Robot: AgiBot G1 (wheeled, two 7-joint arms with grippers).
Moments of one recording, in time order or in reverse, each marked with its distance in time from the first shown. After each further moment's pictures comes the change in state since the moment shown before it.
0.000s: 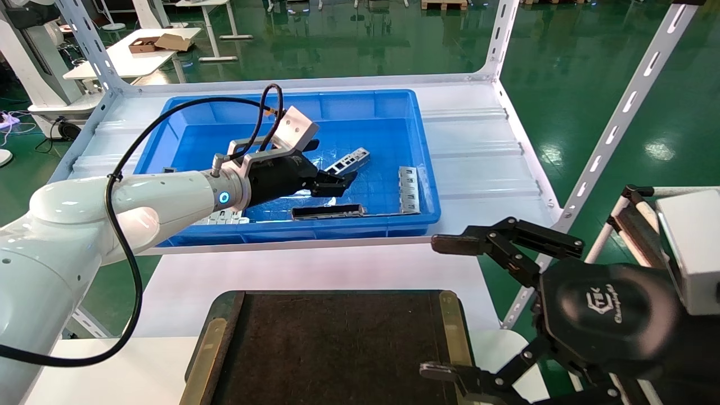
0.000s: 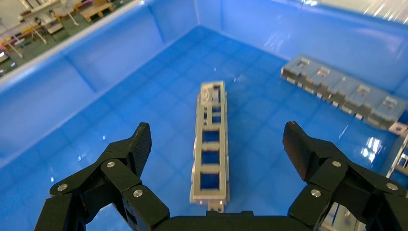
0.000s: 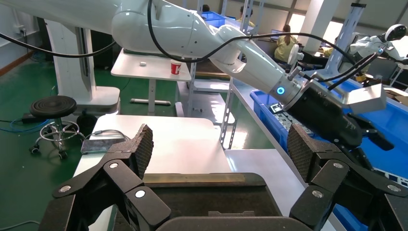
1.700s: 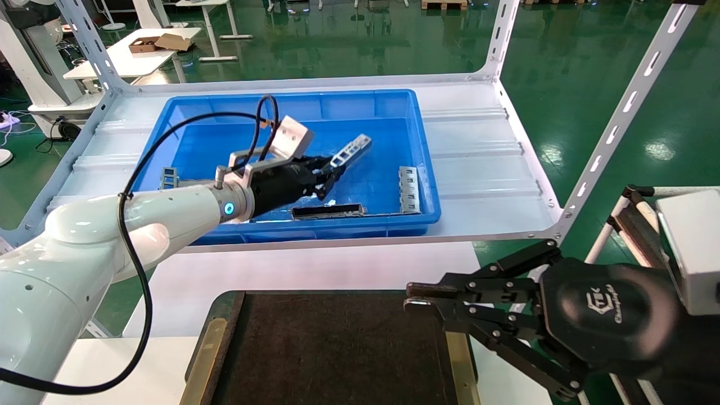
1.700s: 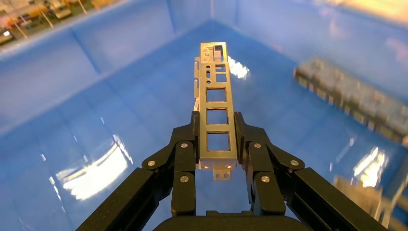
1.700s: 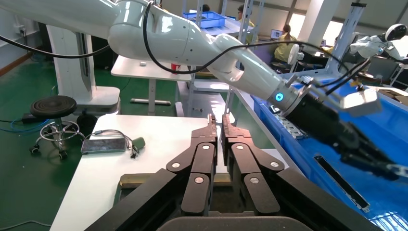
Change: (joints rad) left arm 0.039 -0.002 0.128 -0.046 -0.164 -0.080 -0.068; right arm 0.001 0.001 -0.003 0.000 0.002 0.002 -0.002
